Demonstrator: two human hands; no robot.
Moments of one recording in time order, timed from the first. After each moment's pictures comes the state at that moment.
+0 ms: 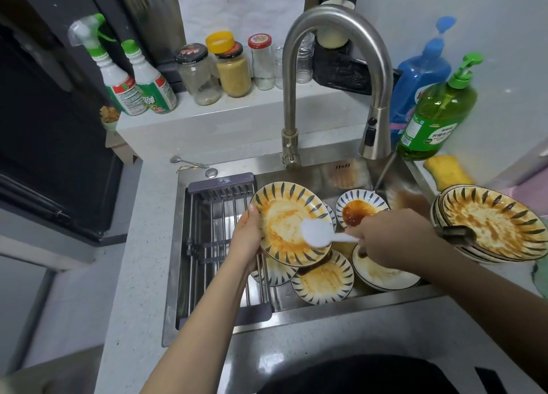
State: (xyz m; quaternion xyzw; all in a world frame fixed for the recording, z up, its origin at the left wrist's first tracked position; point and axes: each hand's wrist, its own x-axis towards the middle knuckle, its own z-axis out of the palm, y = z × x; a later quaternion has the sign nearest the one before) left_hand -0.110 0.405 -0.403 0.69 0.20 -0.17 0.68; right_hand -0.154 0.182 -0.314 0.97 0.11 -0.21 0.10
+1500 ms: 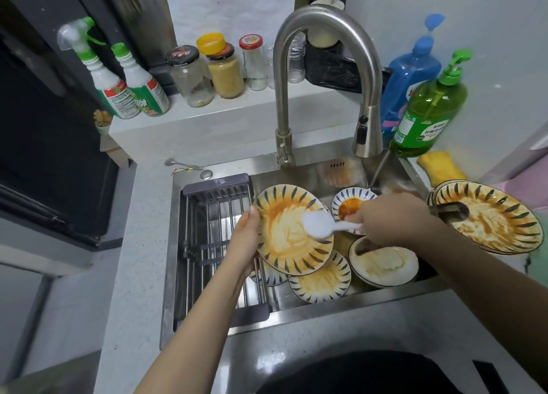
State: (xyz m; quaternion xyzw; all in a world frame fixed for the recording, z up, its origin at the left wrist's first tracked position) left_hand -0.110 0.404 -0.412 0.69 0.19 -0.19 0.67; right_hand -0.137 0.171 -0.309 0.95 0.09 -0.27 0.10
